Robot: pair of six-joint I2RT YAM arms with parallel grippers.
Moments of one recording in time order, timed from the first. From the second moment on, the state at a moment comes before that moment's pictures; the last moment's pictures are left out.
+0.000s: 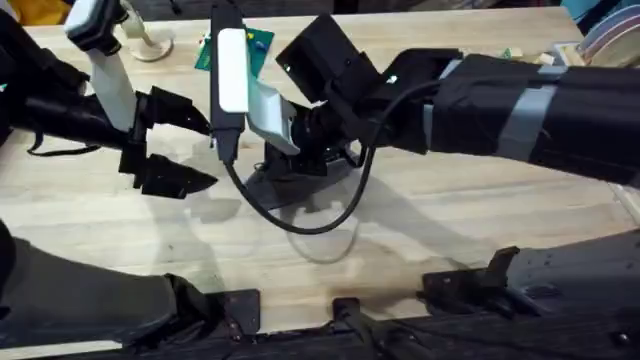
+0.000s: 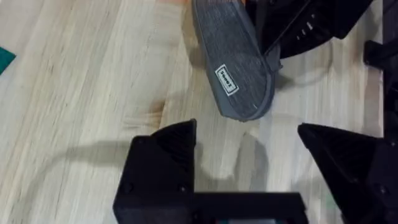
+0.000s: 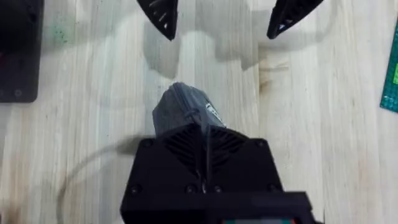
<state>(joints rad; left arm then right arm) 0.40 1.69 1.22 -1.51 0.81 1.85 0.83 1.60 1.13 -0.44 -0.36 -0.65</state>
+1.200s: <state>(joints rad) 0.29 1.74 1.22 -1.50 0.90 1.85 0.72 1.54 1.13 -0.35 -0.39 -0.54</state>
